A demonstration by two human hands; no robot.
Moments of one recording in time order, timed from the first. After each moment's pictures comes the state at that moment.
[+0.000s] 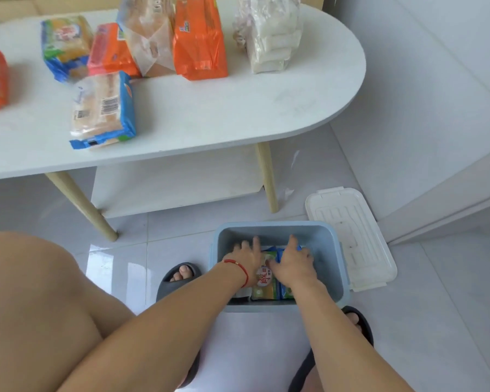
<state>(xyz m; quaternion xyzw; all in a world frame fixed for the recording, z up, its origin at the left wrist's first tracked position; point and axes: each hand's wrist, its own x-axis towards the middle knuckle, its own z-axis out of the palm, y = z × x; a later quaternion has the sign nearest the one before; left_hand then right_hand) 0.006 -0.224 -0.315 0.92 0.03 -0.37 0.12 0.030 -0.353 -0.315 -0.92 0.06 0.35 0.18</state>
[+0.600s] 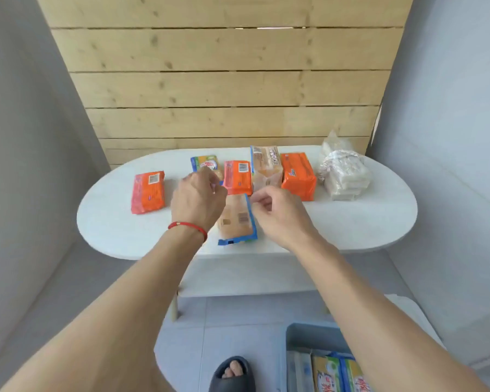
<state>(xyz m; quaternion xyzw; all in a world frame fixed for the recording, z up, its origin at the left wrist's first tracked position) 0.033 0.015 -0.021 0.89 0.27 0.26 0.24 0.082 -0.145 -0.030 -0.86 -0.27 0.04 0.44</state>
